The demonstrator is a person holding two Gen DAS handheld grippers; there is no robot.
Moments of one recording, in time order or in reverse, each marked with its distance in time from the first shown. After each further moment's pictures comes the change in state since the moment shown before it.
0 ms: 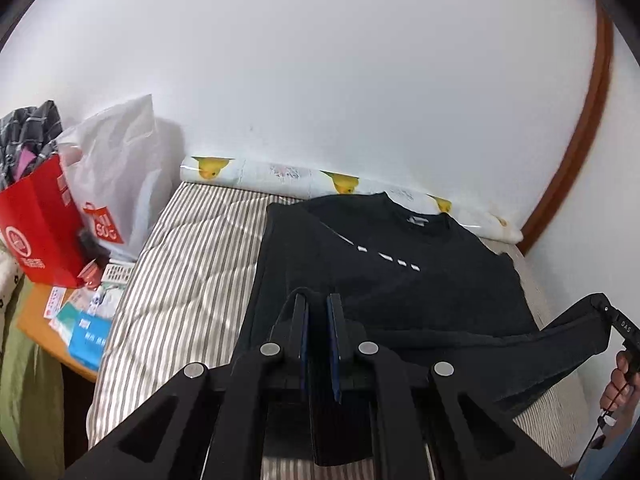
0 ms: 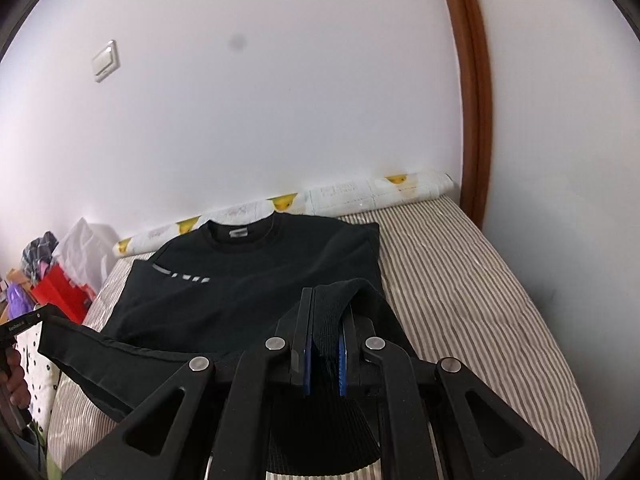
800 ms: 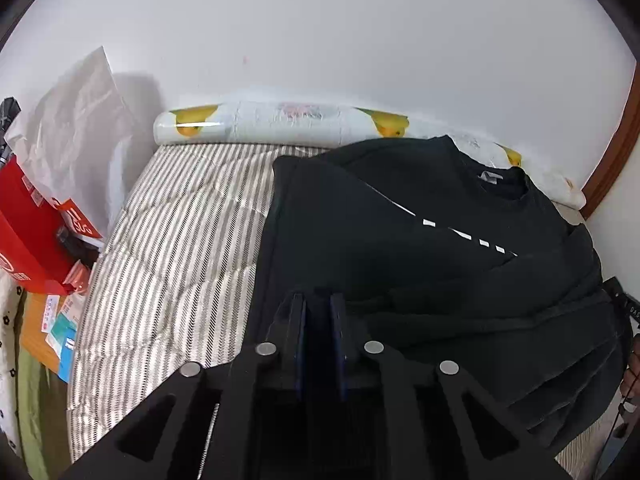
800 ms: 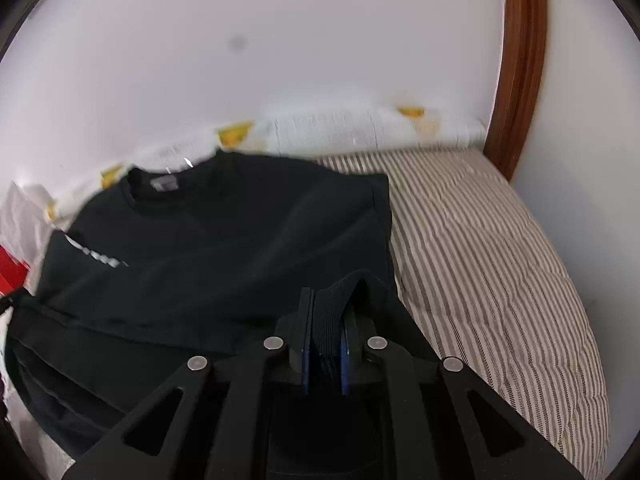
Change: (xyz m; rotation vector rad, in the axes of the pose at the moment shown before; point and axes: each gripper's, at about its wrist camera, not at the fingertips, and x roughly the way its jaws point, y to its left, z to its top) left arm 0.134 0.003 0.011 0.053 0.189 0.121; right arm 0.177 -0.009 -0.003 -0.063 0.257 -0.119
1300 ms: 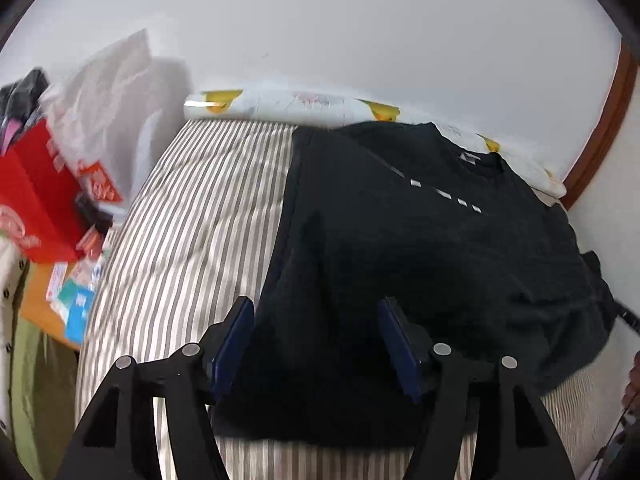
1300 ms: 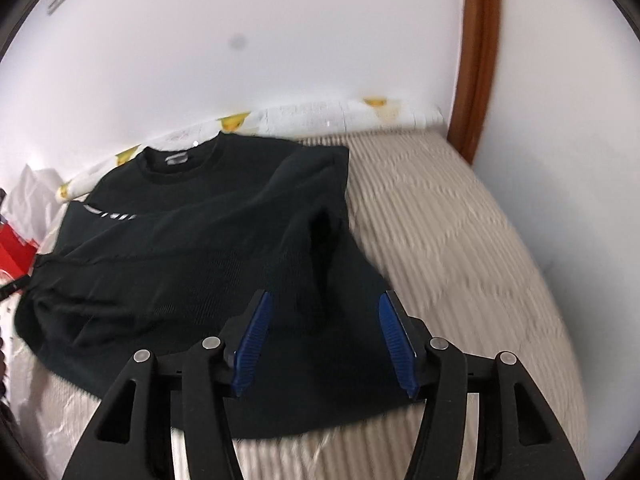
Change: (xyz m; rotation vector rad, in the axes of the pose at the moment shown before) left arm -0.057 0.025 -0.063 -0.034 -0.019 -0.039; right arm -0.087 -0.023 -0.075 0.029 -0.003 0.012
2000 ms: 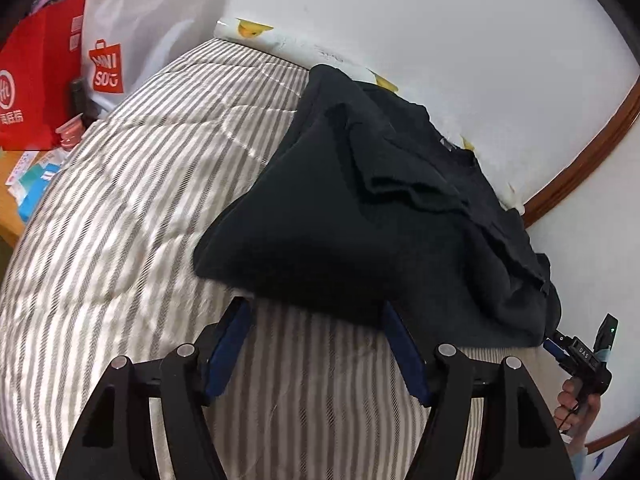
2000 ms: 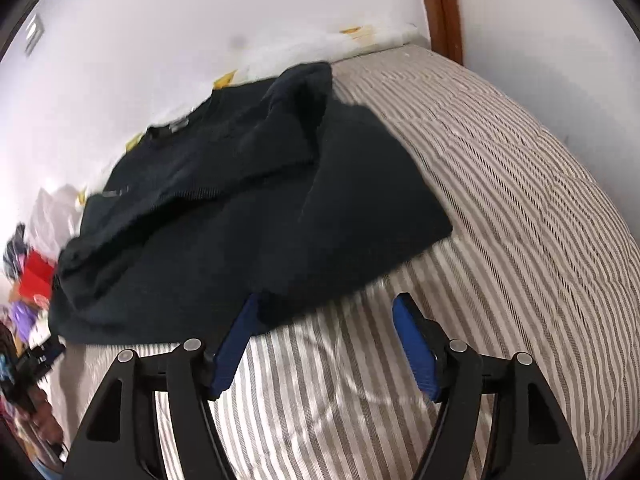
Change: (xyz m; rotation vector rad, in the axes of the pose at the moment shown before) left arm 0.001 0.035 -0.074 -0.215 0.055 -0.227; right arm 0.007 -0.025 -0.062 0.218 0.072 0.111
